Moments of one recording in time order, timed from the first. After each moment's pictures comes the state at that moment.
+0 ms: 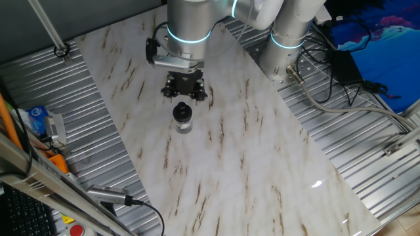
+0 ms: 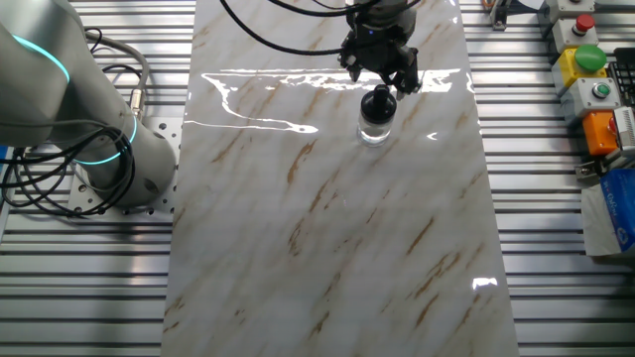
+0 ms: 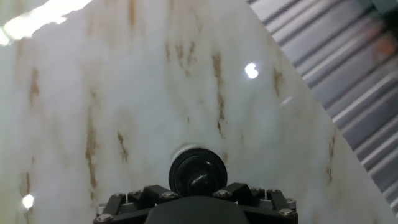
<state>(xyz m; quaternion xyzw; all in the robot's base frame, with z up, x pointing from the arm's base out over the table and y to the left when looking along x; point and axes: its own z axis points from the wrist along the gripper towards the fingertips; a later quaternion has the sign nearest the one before) 0.463 0.083 0.159 -0.52 0.85 -0.02 0.05</state>
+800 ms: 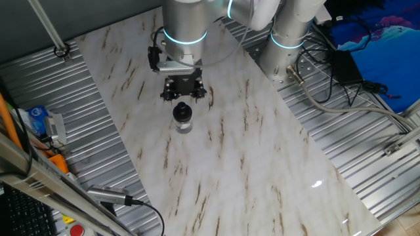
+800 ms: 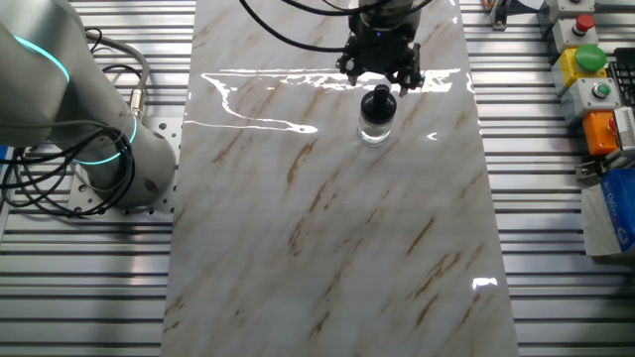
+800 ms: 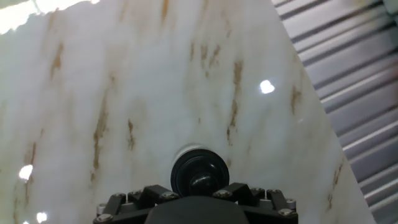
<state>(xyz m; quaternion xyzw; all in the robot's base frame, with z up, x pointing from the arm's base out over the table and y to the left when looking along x) 0.462 0.083 0.159 -0.57 0.82 -0.03 0.04</state>
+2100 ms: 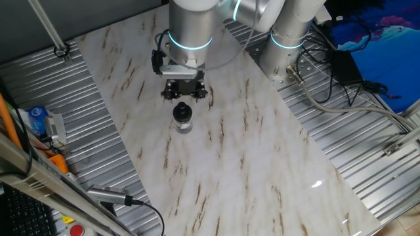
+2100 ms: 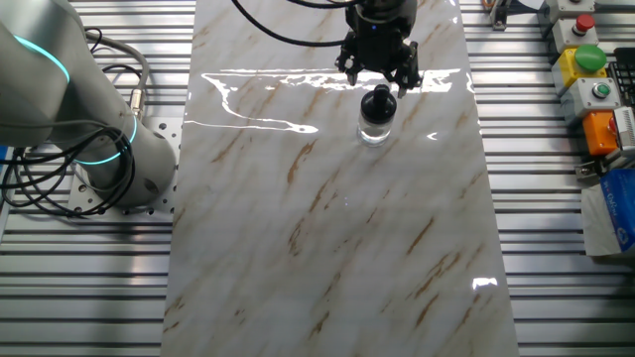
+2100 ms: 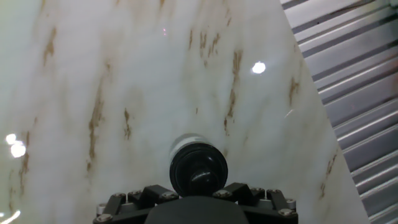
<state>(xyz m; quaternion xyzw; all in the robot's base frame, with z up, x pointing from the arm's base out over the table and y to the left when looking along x) 0.462 0.083 0.160 -0.57 0.82 -0.05 0.02</state>
